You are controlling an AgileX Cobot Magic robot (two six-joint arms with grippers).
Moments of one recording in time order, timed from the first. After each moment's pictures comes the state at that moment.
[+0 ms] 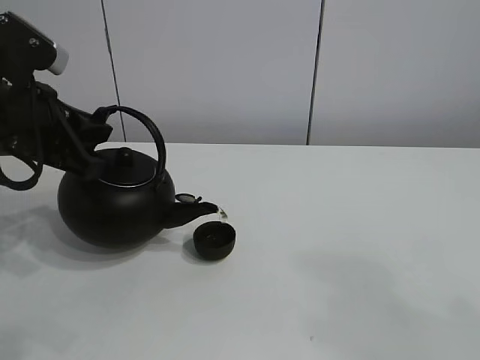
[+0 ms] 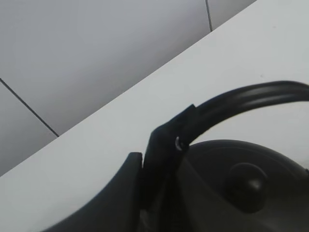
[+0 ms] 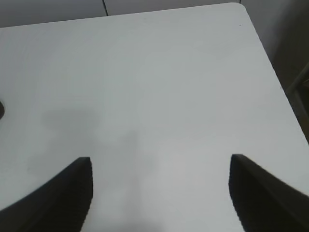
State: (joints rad) left arm -0.27 1.73 -0.65 0.32 -0.67 0.21; right arm -0.02 -0.02 -0.47 -0.07 1.08 0.07
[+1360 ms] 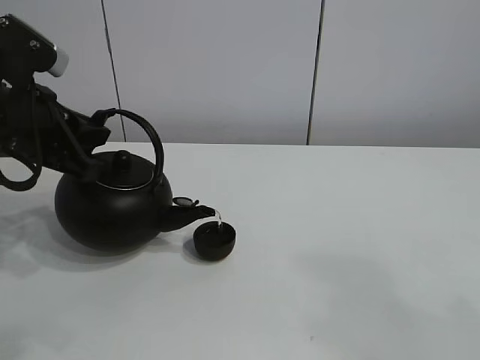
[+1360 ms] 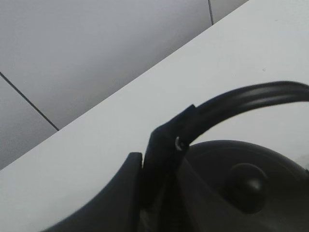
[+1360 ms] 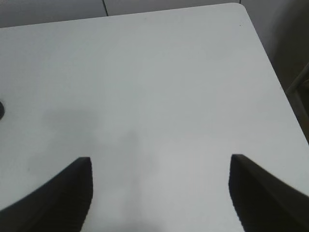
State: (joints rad) left arm -0.27 1.73 -0.65 0.32 -0.65 0.21; right arm -0.02 -0.02 -0.47 -0.07 1.08 0.07
